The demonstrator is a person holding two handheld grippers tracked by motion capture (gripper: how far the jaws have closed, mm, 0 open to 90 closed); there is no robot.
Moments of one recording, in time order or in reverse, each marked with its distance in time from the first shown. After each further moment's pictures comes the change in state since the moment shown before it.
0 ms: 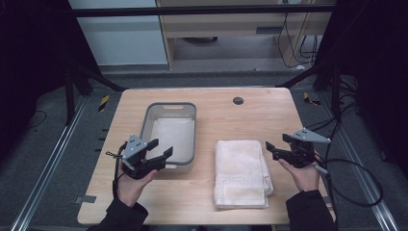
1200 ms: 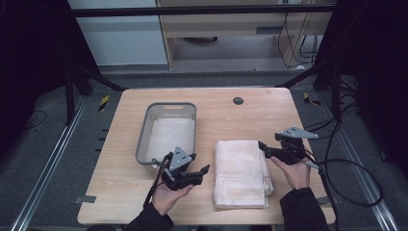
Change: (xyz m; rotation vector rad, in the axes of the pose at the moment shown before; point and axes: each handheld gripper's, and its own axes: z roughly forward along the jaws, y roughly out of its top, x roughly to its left) left arm -0.079 -0.019 0.053 0.124 -0.158 0.104; right arm 0.006 -0.001 0.026 0.045 0.026 -0.001
